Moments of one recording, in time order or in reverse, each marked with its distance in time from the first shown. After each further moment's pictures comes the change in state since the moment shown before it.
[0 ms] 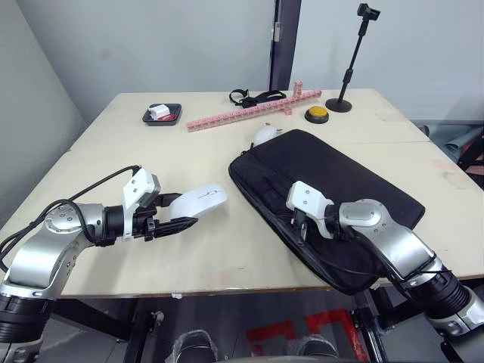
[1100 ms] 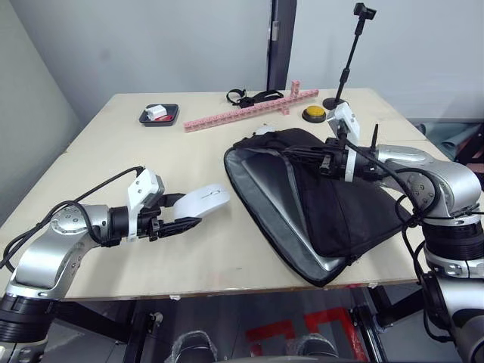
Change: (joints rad) left arm -0.005 -0.022 -0.024 0.000 0.001 -0.009 0.023; right arm -0.309 0.050 -0.445 0.072 0.571 0.437 0.005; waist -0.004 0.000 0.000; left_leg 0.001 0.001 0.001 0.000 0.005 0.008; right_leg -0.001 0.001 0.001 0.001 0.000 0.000
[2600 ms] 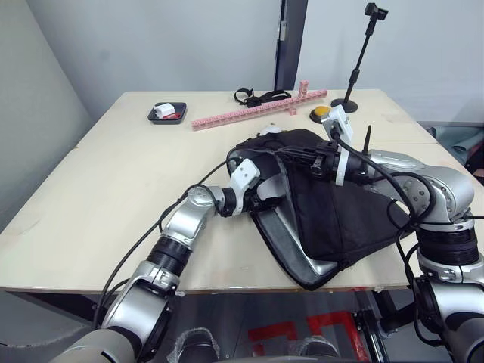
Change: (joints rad) left arm -0.516 -0.627 -0.408 0.644 0.365 -0.241 0.243; right arm 0.025 0.050 -0.008 -0.051 0.130 0.031 -0.171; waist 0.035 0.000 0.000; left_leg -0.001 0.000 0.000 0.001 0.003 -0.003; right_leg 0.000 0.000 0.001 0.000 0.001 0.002
